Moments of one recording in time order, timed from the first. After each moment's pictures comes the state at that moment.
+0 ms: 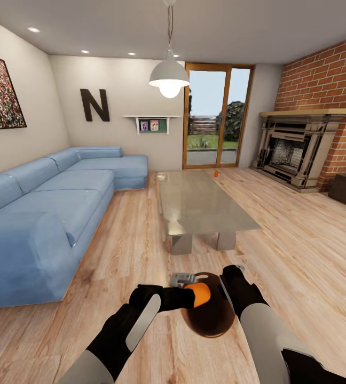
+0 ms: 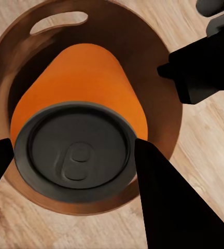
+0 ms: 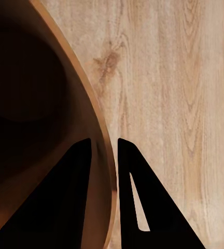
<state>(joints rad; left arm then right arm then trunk) -0.54 -0.17 -0.47 -1.05 0.53 0.75 -0.02 -0.81 0.17 -0.28 -0.54 0.60 0.84 -0.06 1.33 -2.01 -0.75</state>
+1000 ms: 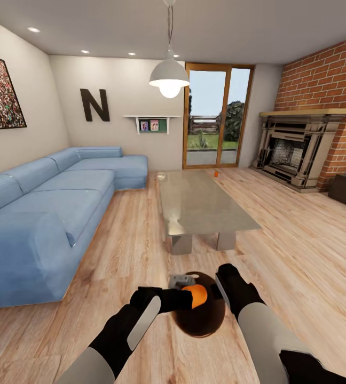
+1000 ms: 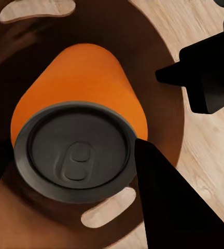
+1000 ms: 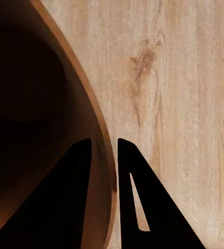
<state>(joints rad) -0.56 -0.17 -0.47 -0.97 0.53 0.69 -0.02 -0.81 0.17 -0.16 -0.54 0.39 0.88 -0.05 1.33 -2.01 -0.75</state>
